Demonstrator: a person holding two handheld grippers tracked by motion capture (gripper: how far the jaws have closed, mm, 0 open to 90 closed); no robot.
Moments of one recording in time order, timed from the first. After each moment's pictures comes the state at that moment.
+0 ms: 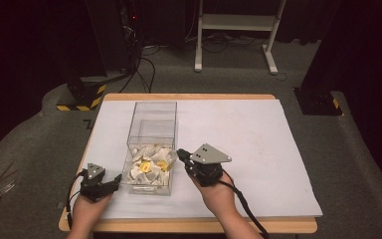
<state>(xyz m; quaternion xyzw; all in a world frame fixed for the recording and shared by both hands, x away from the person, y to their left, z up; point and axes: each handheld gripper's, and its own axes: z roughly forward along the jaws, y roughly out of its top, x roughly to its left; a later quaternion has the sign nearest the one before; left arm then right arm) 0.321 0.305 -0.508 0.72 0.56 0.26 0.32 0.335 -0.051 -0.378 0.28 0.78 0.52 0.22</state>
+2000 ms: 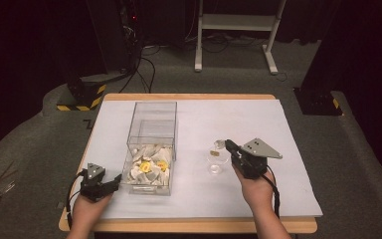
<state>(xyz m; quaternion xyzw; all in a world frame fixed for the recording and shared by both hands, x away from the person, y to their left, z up) 0.321 0.305 -0.508 0.72 0.56 0.26 0.32 0.359 -0.159 -0.389 0.38 0.73 0.49 0.28</state>
